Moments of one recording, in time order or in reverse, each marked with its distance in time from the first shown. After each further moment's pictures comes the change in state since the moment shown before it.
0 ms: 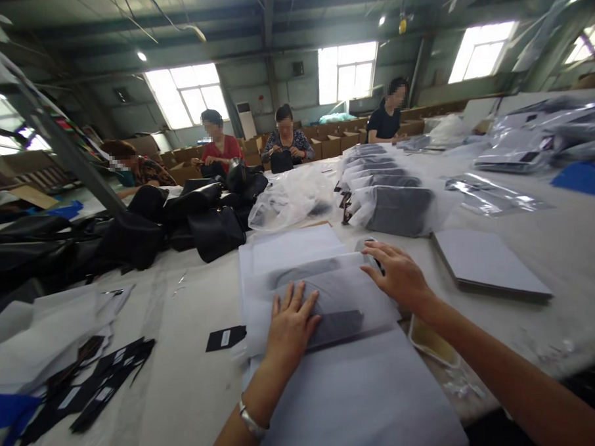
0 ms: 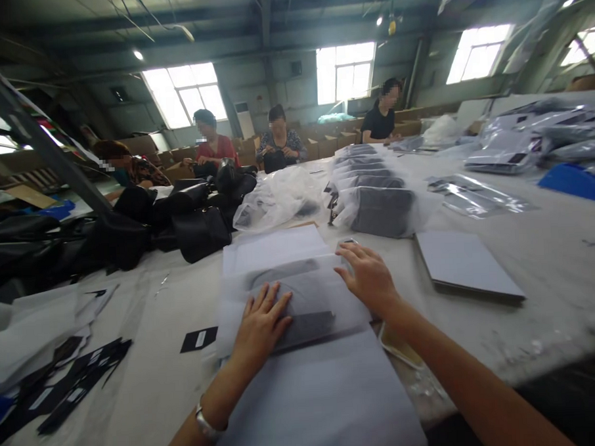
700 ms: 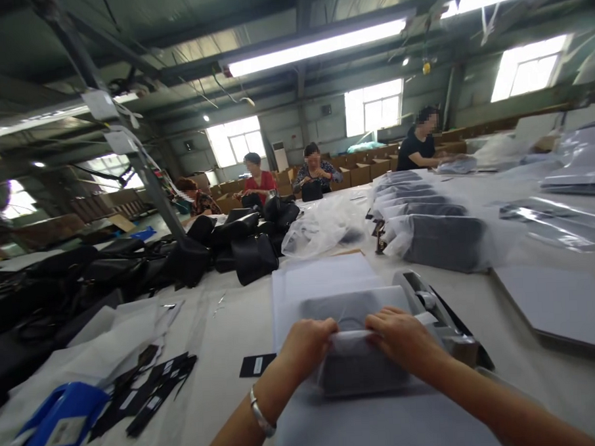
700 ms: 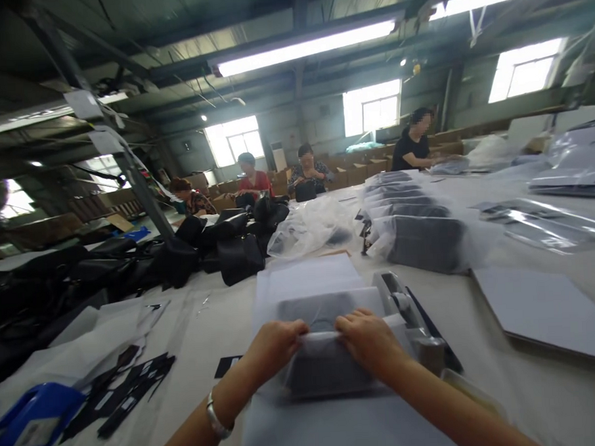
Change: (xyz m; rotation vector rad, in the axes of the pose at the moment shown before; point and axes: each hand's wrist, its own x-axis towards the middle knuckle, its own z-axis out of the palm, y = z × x) left_hand 0.032 -0.035 -0.062 -0.069 -0.285 0.087; right_hand 0.001 -0.080 0.012 0.015 -0.342 -0.254
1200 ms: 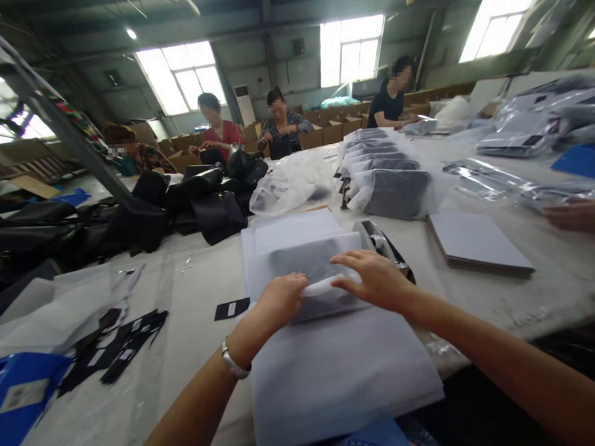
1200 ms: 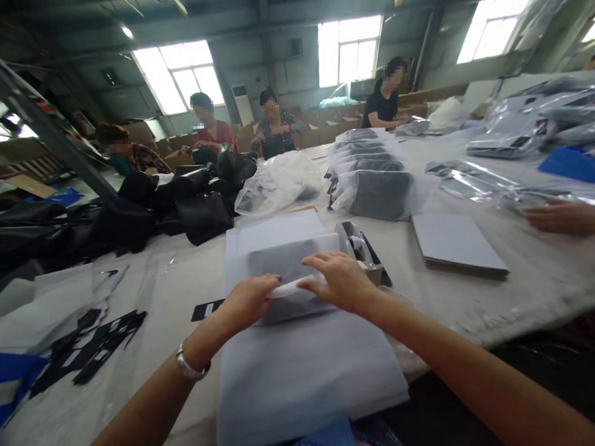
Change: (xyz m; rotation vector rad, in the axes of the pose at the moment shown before) left_hand -0.019 0.024 -0.001 -0.121 -0.119 0.039; right_hand -0.032 -0.014 -0.039 0.184 0.100 0.048
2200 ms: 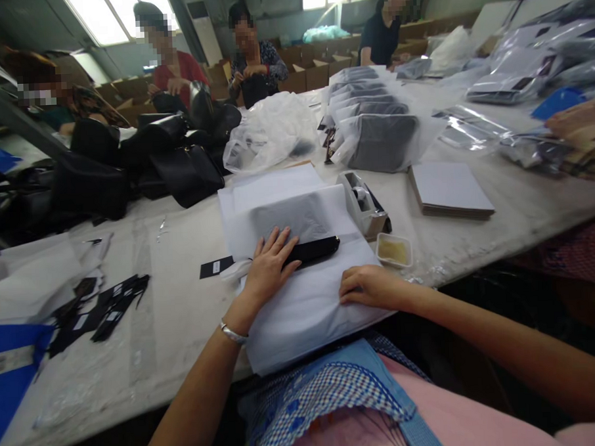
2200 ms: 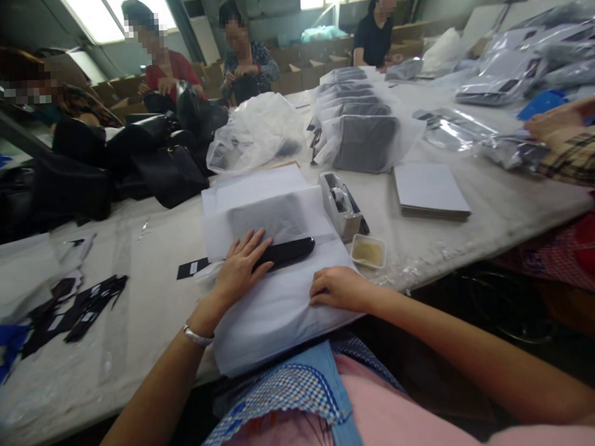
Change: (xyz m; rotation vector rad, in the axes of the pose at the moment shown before) left_hand -0.025 -0.004 0.071 0.045 0.253 0.046; right_hand -0.102 -0.010 0.028 0.381 -0.524 0.010
